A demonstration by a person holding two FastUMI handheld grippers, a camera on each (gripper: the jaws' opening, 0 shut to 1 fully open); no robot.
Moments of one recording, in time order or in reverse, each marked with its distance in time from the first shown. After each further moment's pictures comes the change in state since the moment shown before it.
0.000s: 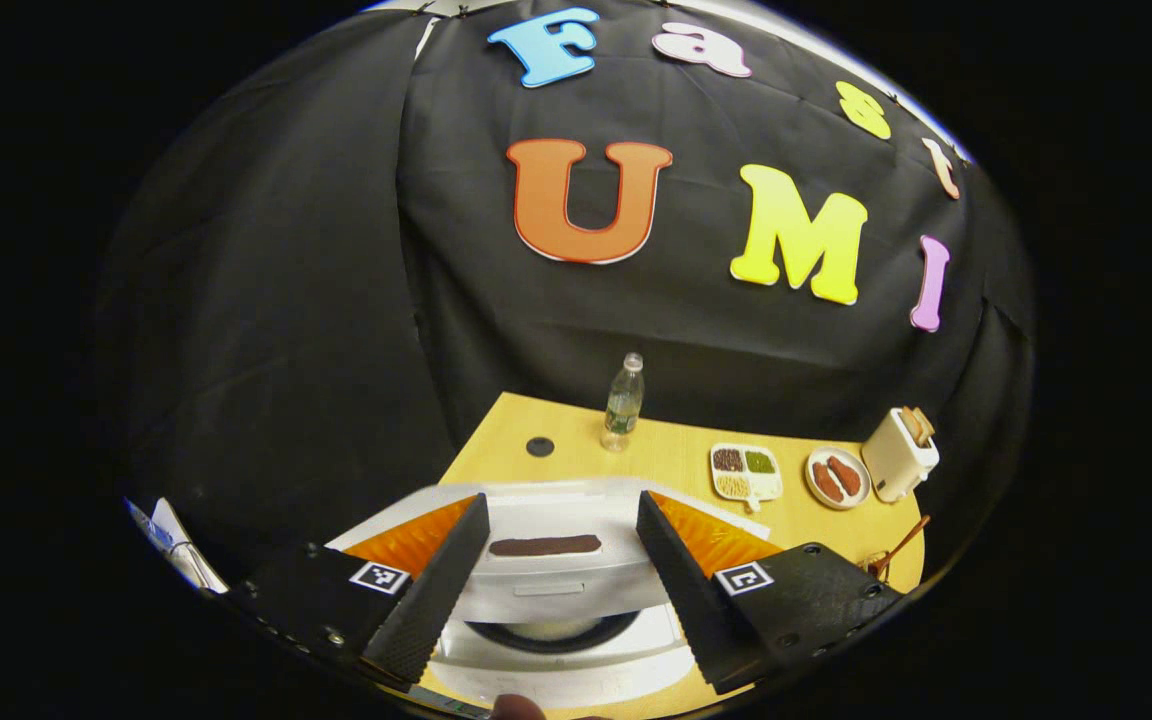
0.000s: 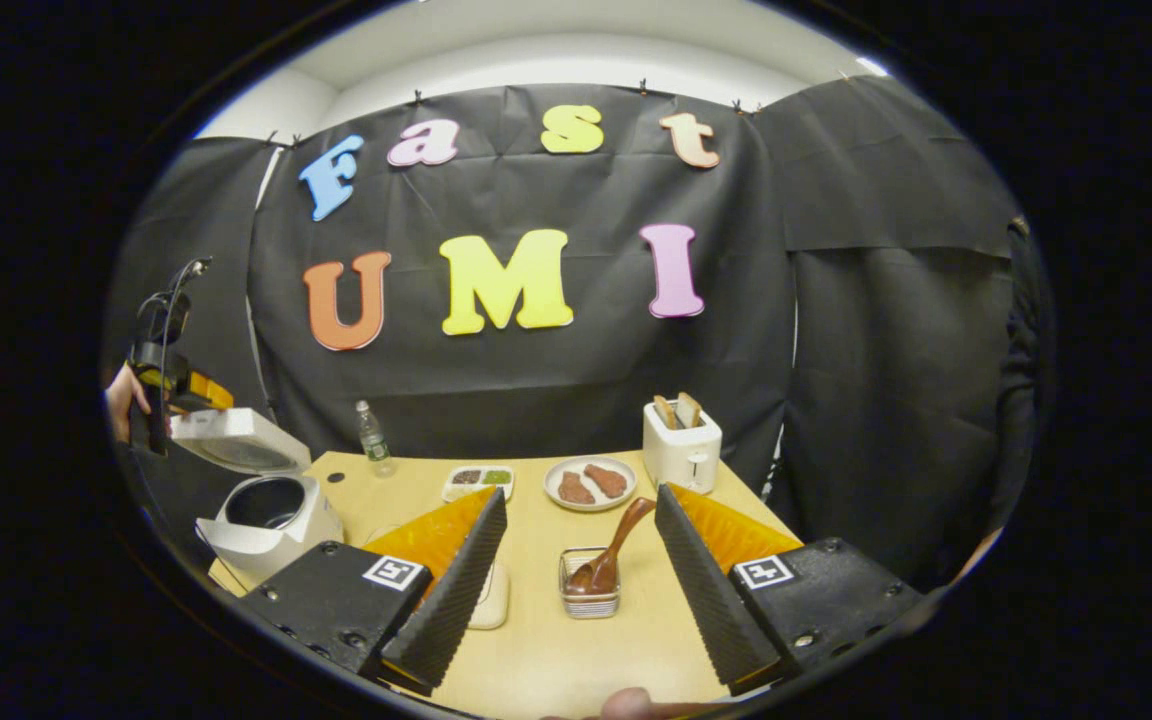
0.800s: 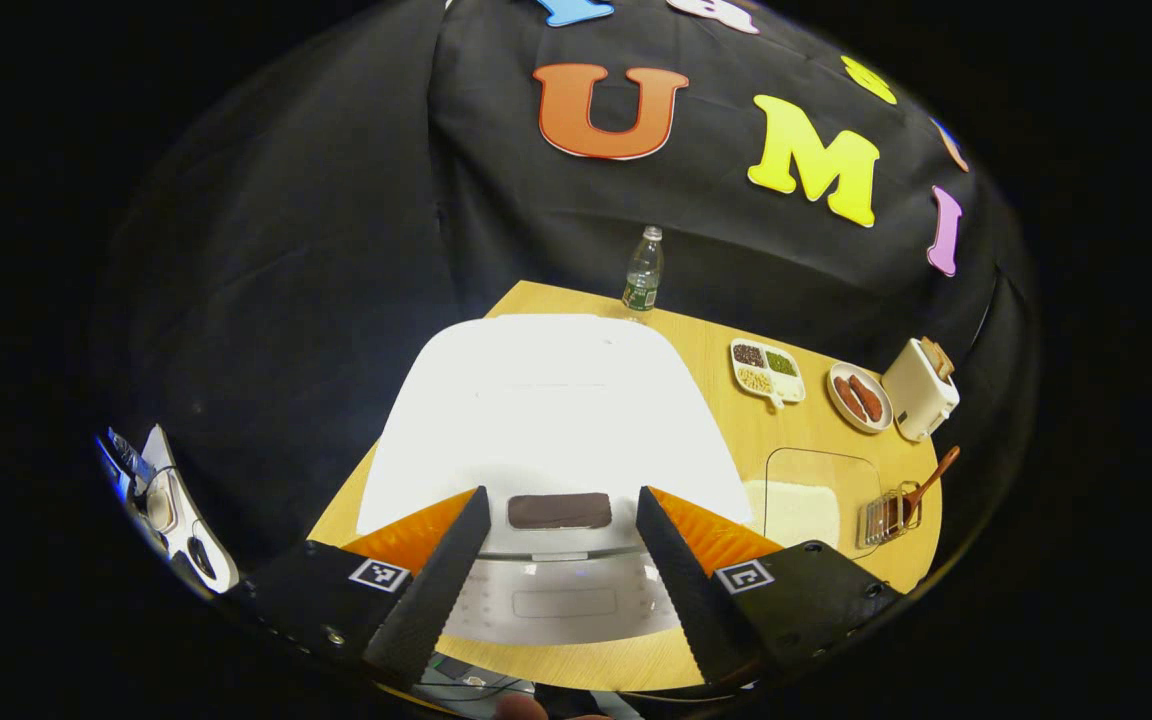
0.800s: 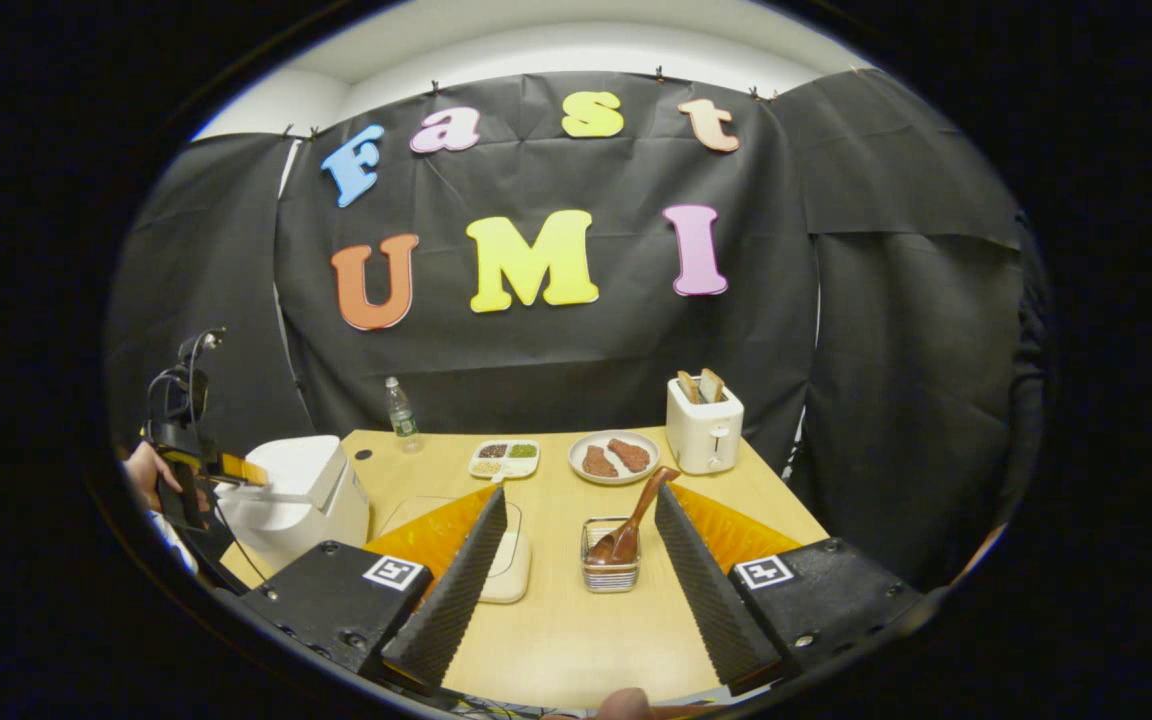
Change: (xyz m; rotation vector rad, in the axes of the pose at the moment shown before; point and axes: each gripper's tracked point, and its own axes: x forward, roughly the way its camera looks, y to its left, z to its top) left arm -0.010 -0.001 -0.138 -0.034 0.189 0.049; right arm -0.020 0.007 -0.021 0.000 0.056 0.065
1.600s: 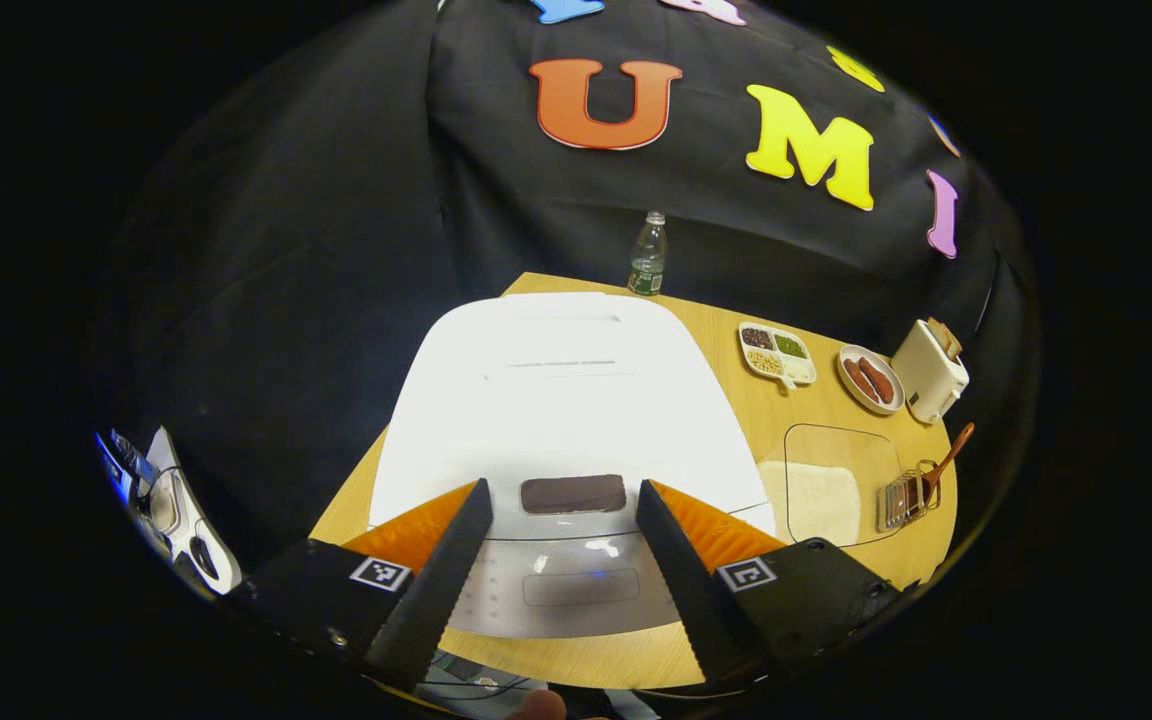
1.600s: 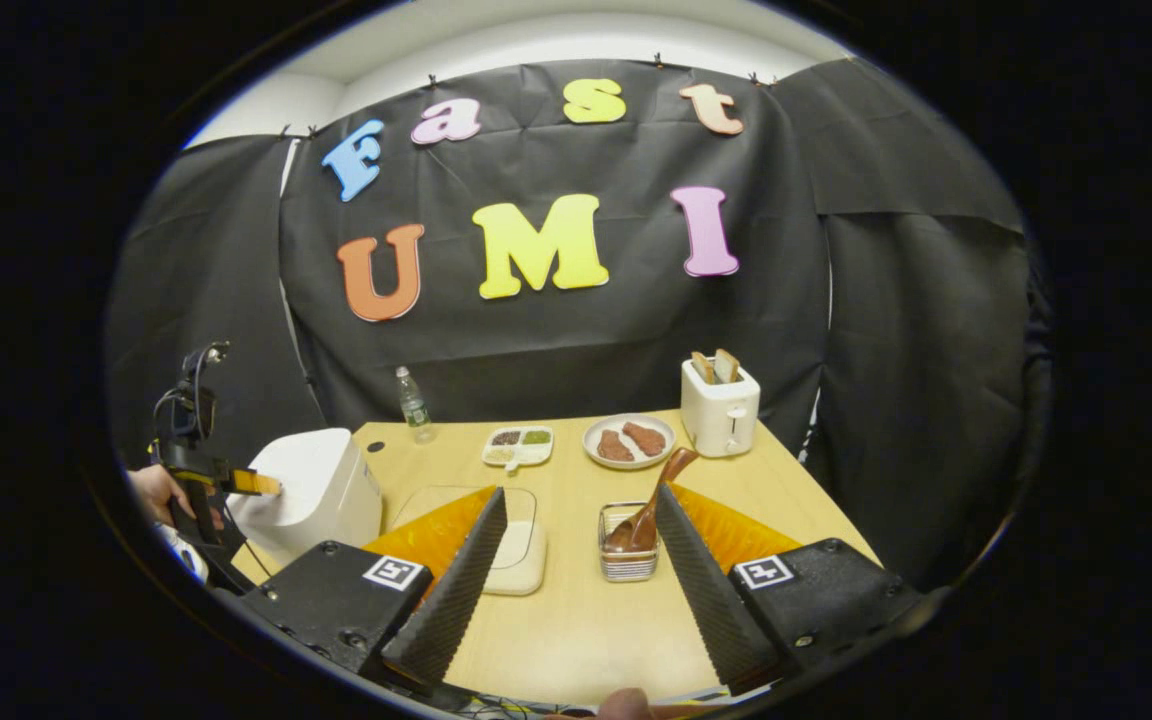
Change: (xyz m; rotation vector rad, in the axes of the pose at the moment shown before) left arm 0.006 0.003 -0.014 0.028 -0.040 0.013; right arm 0.008 0.010 -0.022 0.030 0.053 0.034
